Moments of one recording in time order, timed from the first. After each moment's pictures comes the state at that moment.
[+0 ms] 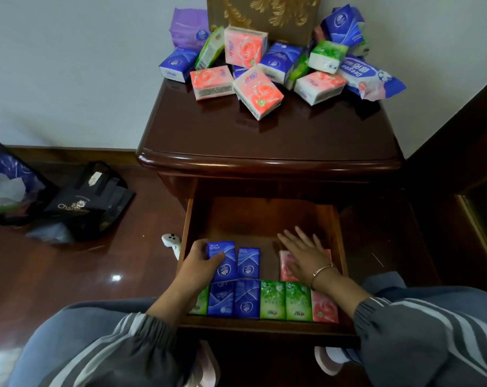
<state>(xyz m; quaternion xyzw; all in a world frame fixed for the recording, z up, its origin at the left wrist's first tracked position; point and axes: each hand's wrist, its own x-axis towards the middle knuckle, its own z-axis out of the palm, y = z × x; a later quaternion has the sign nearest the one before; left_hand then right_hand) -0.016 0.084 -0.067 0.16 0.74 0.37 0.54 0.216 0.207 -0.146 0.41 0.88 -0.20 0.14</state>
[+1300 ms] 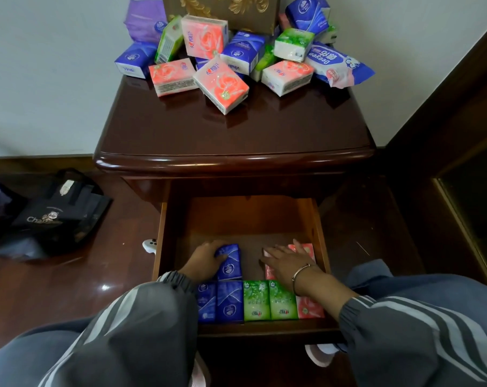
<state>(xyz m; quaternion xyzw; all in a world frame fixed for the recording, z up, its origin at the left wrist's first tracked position) -0.006 0.140 -0.147 0.52 0.74 0.09 0.43 0.219 0.198 -0.156 0.34 0.90 -0.13 0.26</state>
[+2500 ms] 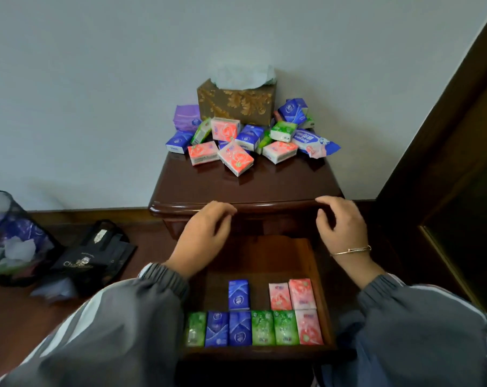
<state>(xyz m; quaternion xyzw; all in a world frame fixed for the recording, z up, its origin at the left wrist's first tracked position) -0.005 0.132 0.072 0.69 0.63 0.35 0.07 0.256 0.230 0.047 0.48 0.77 -0.05 -0.42</state>
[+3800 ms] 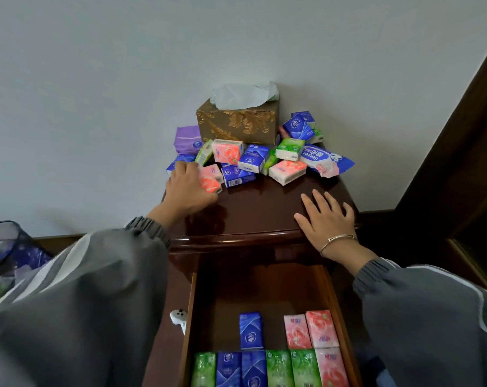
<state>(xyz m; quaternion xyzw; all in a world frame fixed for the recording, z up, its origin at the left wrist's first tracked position) -0.094 0.278 0.103 0.57 0.80 0.20 0.00 0.200 0.308 0.035 0.59 0.80 -0.01 -0.08</state>
